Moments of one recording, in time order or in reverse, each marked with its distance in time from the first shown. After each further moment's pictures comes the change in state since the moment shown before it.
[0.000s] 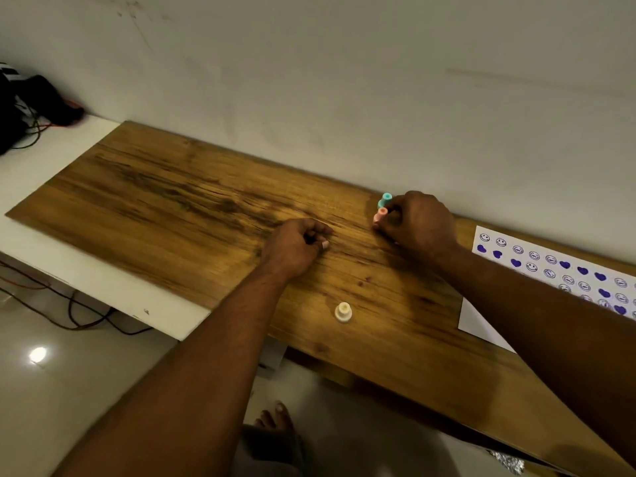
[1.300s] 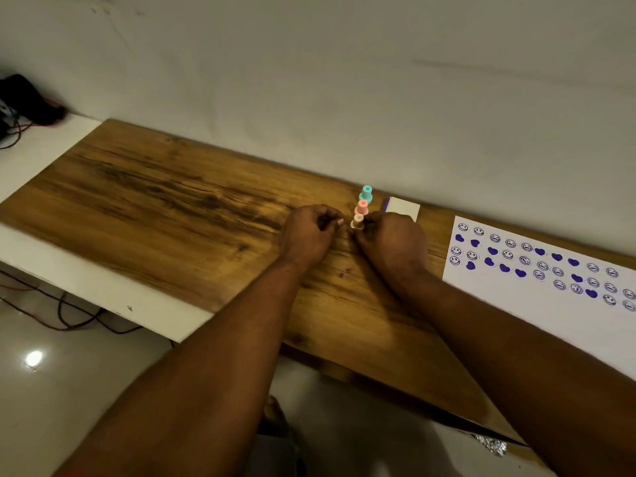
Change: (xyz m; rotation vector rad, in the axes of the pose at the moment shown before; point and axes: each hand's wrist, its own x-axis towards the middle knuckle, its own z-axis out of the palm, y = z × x) left_hand 0.016 0.029 0.056 -0.028 0.179 0.133; right_hand -0.052 -0.015 0.012 -0.019 0.033 0.062
